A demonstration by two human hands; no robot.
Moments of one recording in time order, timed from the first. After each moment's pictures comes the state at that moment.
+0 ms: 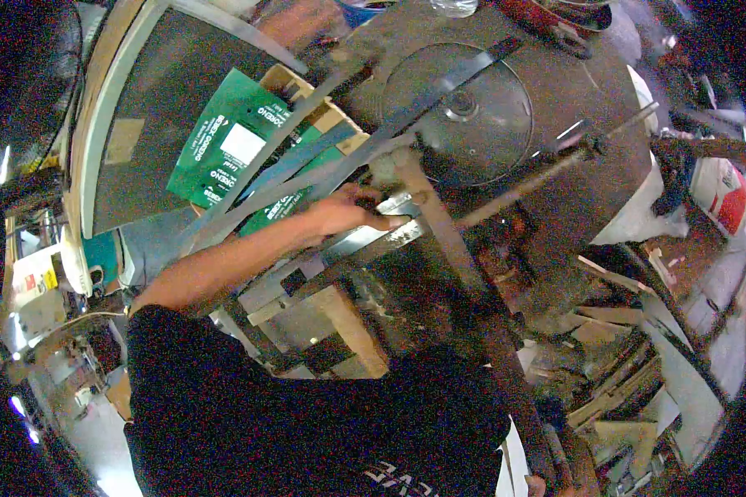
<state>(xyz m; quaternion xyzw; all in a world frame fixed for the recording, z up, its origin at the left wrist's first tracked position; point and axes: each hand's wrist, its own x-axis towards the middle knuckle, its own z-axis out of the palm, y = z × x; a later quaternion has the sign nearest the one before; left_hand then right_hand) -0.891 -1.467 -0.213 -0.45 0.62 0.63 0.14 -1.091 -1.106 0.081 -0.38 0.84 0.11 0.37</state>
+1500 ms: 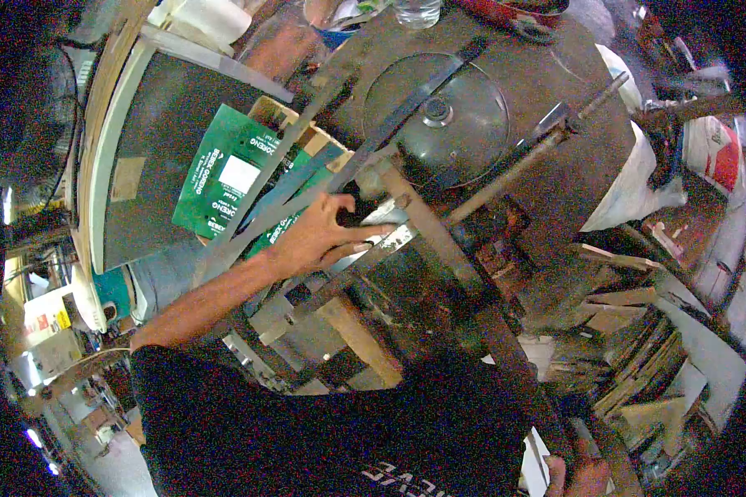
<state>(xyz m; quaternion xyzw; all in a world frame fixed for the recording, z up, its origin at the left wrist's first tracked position) -0.858 -1.470 -0.175 -0.09 0.96 0.25 0.05 -1.098 -1.088 0.067 -0.32 0.84 0.13 0.41</state>
